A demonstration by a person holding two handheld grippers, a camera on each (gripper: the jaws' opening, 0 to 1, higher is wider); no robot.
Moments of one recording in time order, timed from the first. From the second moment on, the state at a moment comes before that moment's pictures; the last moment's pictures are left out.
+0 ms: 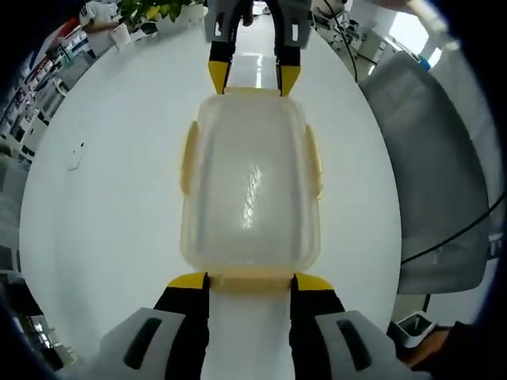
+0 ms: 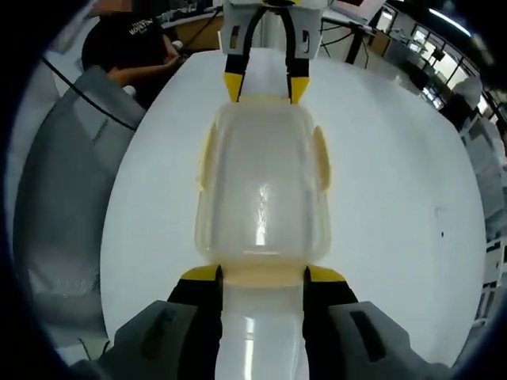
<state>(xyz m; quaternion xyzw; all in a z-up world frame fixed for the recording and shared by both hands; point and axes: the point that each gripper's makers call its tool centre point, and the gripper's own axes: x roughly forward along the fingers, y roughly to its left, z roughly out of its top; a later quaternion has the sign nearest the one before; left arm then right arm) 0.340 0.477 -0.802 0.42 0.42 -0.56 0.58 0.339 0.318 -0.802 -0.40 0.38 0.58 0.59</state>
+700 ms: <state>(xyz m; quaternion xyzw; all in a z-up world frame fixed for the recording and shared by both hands) 0.340 0.418 -0.767 0.42 0.40 -0.57 0.59 0.335 0.260 -0.762 -0.41 0.37 0.57 0.61</state>
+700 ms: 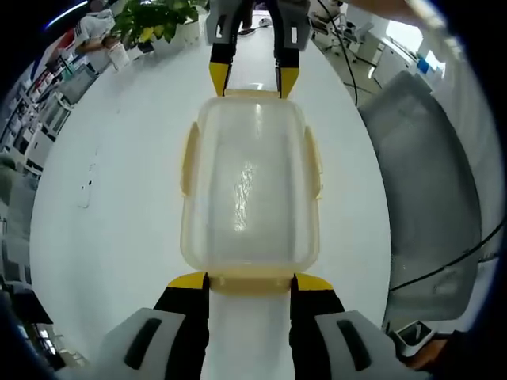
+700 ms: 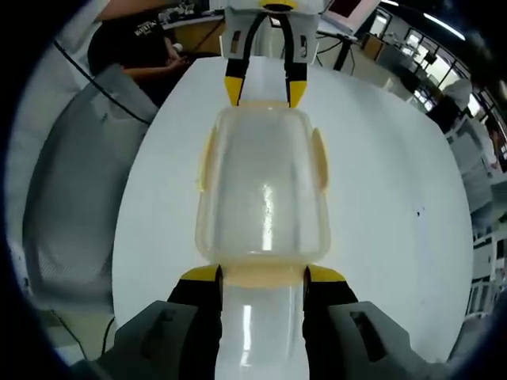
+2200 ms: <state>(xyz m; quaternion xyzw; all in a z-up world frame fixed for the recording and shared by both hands) 0.346 0.258 -0.769 0.42 0.39 -0.58 0.58 0.334 0.100 -0.772 -0.42 0.42 0.54 0.60</state>
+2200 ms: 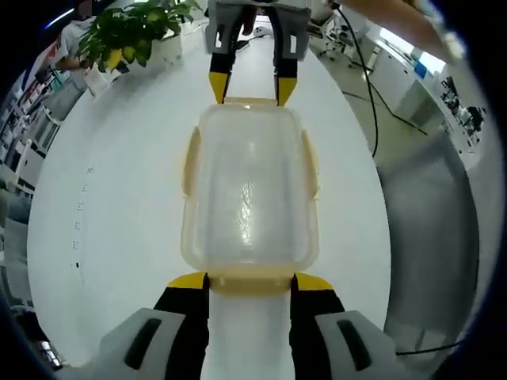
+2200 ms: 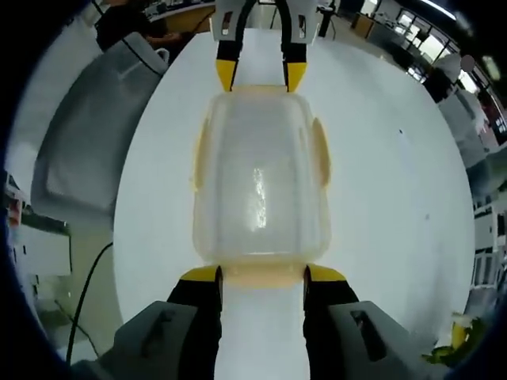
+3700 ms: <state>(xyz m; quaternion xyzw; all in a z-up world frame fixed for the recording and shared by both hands) 0.339 0.253 -0.792 0.43 0.41 -0.58 0.55 0.329 0.092 -0.792 -0.42 0.45 0.54 0.57</state>
